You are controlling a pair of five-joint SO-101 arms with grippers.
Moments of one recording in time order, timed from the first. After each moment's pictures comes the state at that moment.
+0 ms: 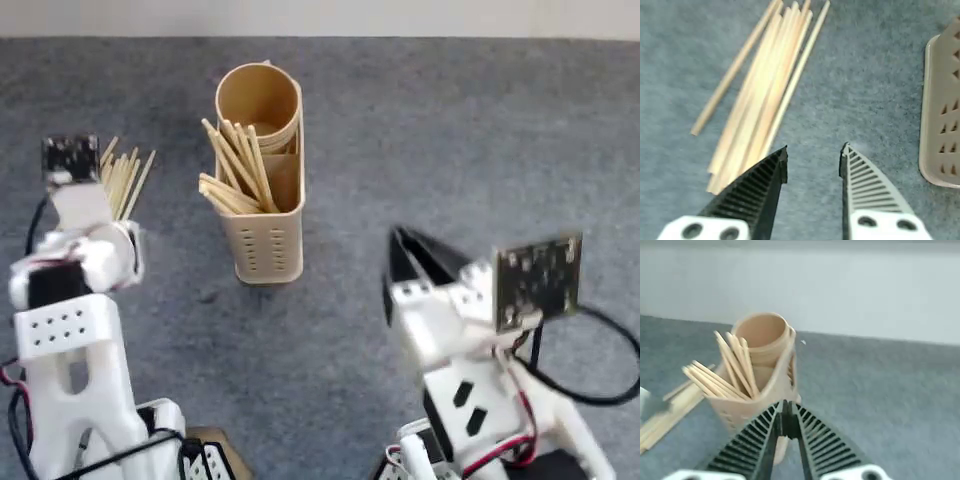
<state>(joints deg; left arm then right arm) -24.4 -44.5 40.8 63.5 -4.4 -21.9 -75.6 29.4 70.7 -4.5</state>
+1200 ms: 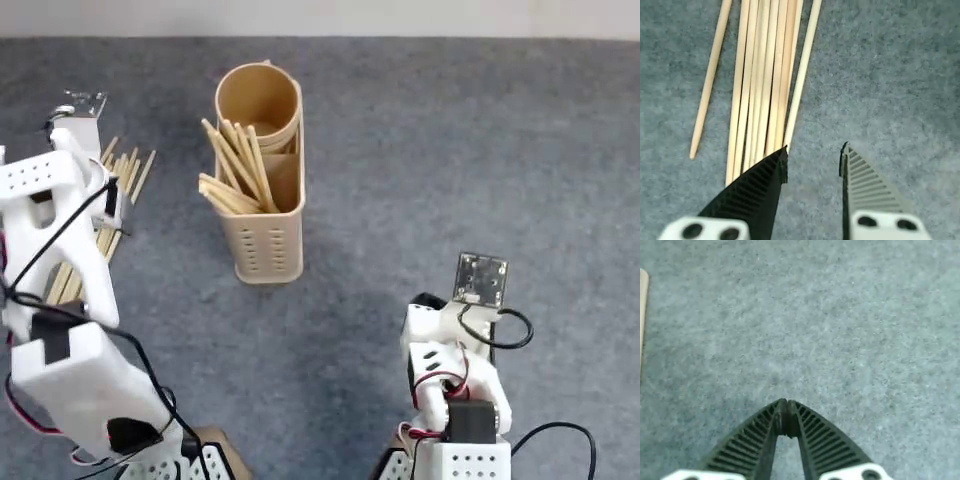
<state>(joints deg) -27.4 15.0 -6.8 81.4 -14.7 -3.8 -104.5 95.2 55.1 -4.2</state>
